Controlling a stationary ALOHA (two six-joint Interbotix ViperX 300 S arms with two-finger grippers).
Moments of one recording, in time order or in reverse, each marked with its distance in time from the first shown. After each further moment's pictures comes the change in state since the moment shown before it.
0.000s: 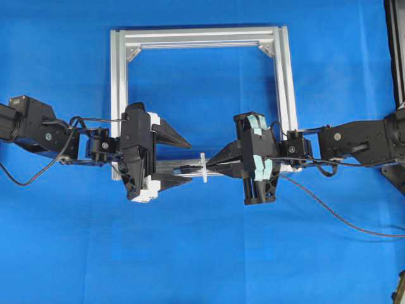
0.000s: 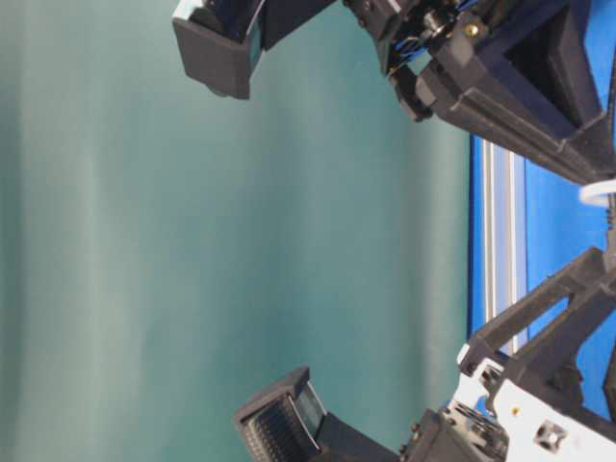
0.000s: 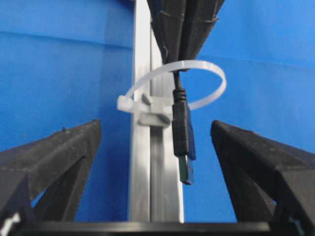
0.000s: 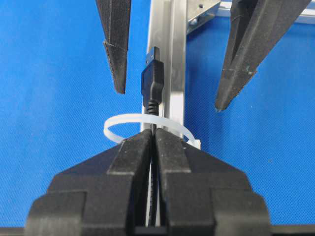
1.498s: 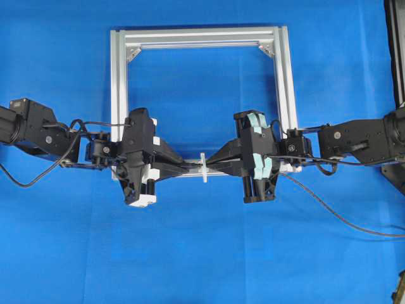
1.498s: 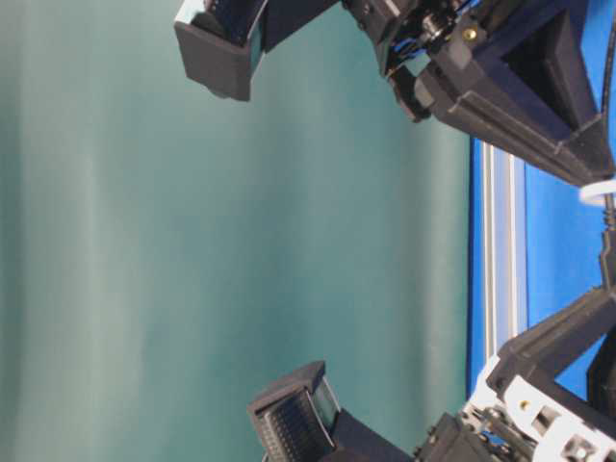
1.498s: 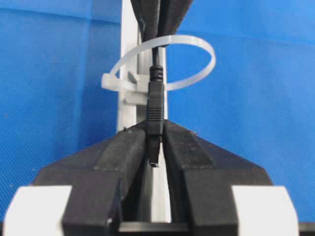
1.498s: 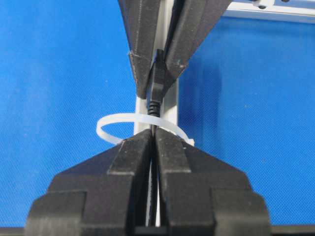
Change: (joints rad) left arm -0.017 0.000 -0.008 0.002 0.069 -0.014; right arm -0.005 0.000 0.000 0.000 0.000 -0.003
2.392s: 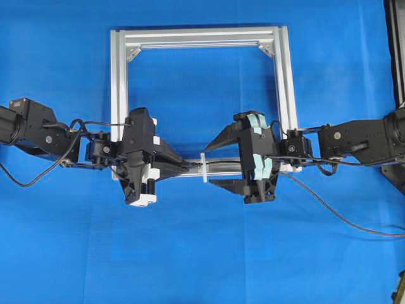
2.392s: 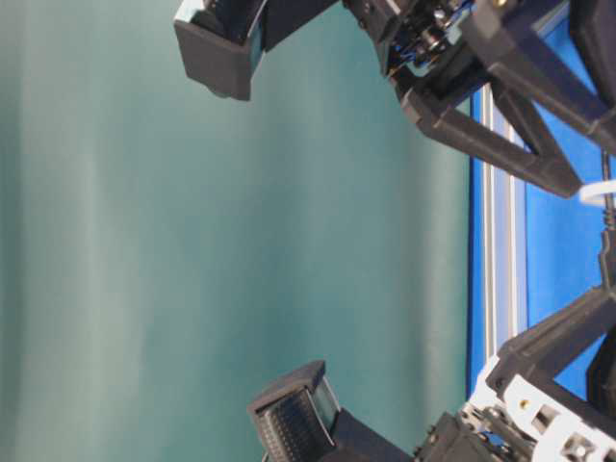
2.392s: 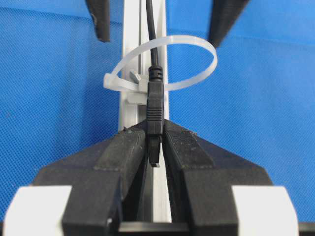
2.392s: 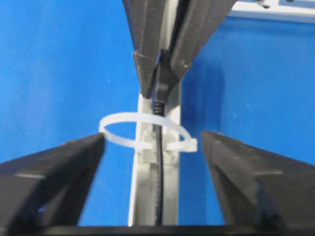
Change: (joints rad) left arm 0.002 0.000 0.000 -0.002 0.002 -0.002; right arm 0.002 0.000 0.000 -0.002 0.003 0.002
